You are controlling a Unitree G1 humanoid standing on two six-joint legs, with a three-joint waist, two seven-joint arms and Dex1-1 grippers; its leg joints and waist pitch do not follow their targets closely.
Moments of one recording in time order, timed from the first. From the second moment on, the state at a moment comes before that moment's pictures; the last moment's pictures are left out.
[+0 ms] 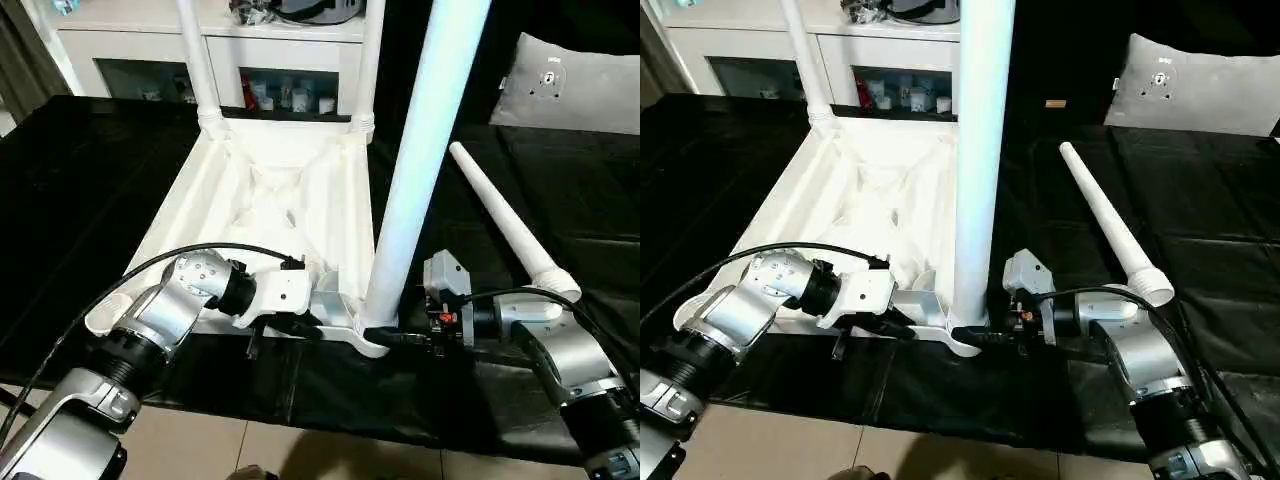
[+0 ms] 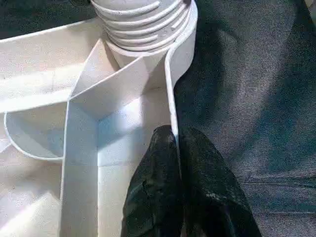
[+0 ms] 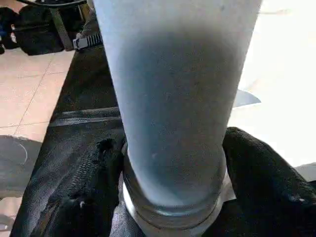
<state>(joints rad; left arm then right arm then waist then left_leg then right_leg) -0.61 0.47 -0.45 0.46 0.08 -0.10 -1.32 -0.35 -0.48 0.20 0.26 0.23 0.15 1.24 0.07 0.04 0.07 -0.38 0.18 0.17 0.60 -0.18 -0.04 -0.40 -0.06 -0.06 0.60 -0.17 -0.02</state>
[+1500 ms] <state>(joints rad) -0.58 0.20 -0.37 0.35 0.18 0.37 -0.80 -0.30 -0.10 -0.01 0.23 0.14 0.28 0.44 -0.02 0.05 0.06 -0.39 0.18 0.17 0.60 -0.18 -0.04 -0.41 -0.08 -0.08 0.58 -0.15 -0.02</state>
